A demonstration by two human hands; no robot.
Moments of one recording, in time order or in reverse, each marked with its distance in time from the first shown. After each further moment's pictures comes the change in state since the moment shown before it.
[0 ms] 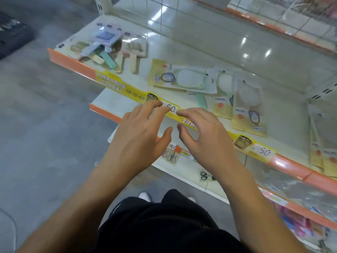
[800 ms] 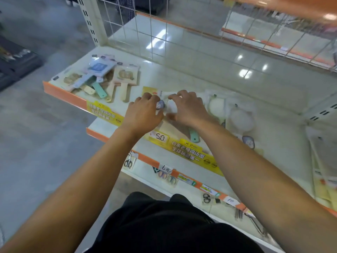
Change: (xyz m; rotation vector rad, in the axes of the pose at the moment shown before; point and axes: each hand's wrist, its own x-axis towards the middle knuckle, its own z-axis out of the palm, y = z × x) left_hand 0.154 -0.058 0.070 0.152 -0.111 -0.182; right_hand 0.179 0.093 0.035 -0.418 -0.322 0.059
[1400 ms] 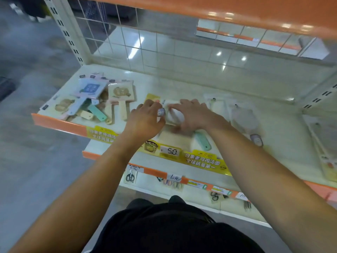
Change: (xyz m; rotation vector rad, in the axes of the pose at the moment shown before) left_hand 0.035 -0.039 -0.006 -0.079 -0.057 0.178; right_hand 0.027 0.004 0.002 -0.040 -0.186 0.106
